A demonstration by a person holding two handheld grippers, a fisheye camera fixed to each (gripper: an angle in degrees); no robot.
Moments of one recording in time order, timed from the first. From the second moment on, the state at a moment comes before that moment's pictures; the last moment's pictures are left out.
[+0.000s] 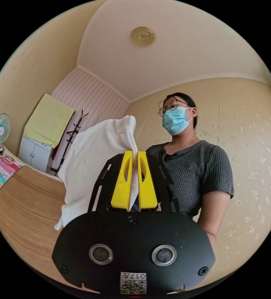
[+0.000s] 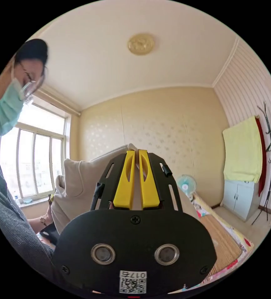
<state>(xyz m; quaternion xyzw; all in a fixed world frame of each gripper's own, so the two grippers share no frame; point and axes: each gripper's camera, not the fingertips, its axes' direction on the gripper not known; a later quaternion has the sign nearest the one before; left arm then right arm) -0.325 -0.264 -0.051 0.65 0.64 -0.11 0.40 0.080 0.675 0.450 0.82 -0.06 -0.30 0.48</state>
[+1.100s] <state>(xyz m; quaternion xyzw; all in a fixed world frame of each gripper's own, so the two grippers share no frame) -0.374 -0.540 0.354 -0.14 0.65 -0.35 0.66 0.354 0.096 0.461 -0.03 0.15 -0.16 0.97</state>
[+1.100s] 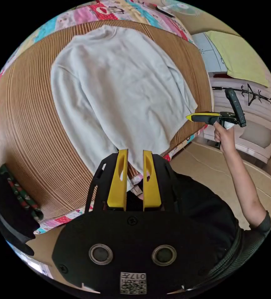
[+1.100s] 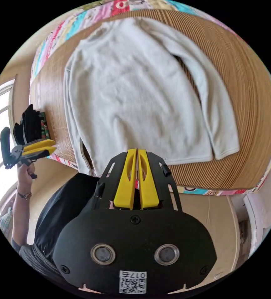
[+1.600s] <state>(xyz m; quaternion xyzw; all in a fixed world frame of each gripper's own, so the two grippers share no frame) -0.333 -0.609 0.425 -0.26 0.65 -0.21 0.69 0.459 0.050 0.468 -0.15 0.17 -0.16 0.96</state>
